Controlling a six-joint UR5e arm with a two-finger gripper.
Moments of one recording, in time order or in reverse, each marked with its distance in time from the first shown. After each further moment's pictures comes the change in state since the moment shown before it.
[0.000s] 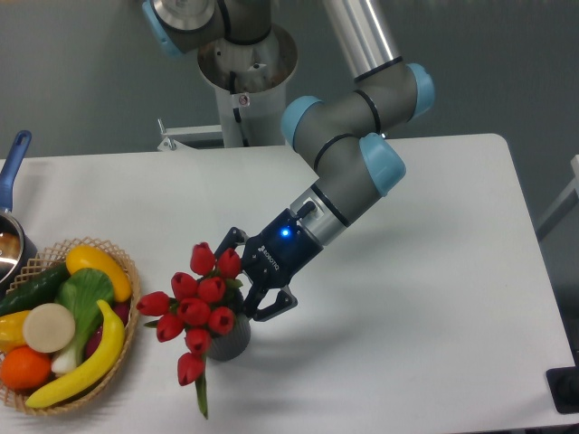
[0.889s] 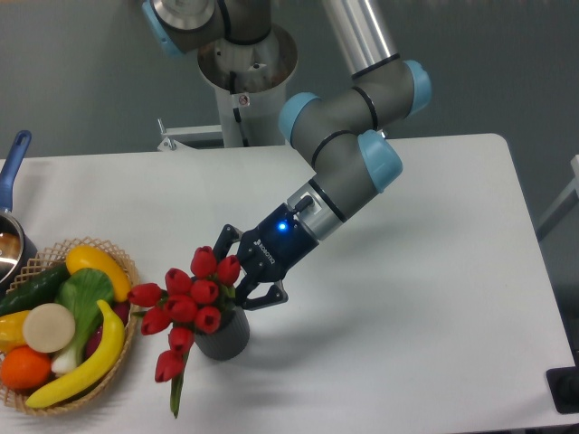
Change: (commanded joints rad) arm 0.008 0.047 -0.060 0.000 -0.083 0.003
